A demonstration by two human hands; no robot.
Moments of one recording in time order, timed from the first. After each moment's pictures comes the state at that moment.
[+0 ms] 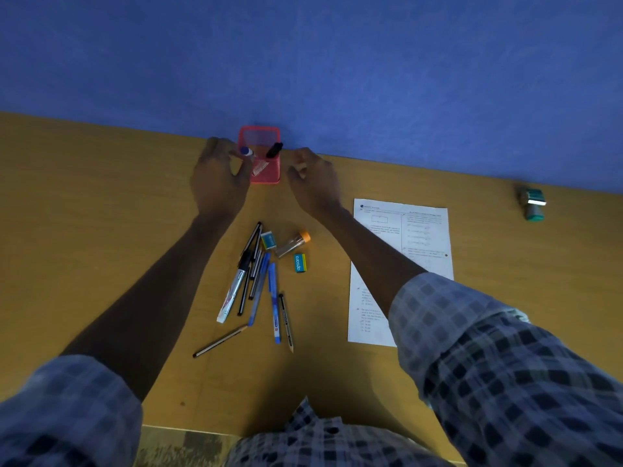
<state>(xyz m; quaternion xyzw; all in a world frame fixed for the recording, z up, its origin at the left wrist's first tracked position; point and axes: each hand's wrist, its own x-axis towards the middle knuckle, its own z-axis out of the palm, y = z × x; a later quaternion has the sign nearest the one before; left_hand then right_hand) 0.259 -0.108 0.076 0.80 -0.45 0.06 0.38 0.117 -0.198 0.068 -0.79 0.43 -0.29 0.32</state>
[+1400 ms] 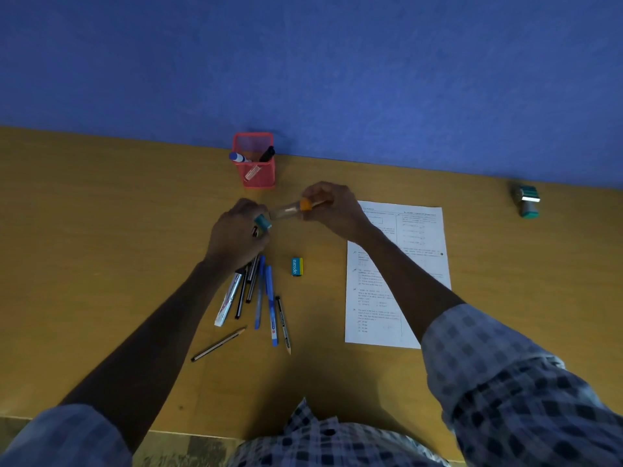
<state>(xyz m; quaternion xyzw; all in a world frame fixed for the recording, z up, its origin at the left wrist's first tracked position) 0.224 -0.065 0.035 0.77 -0.58 -0.09 0.24 0.048 -0.202 0.058 -0.73 0.39 -0.19 0.53</state>
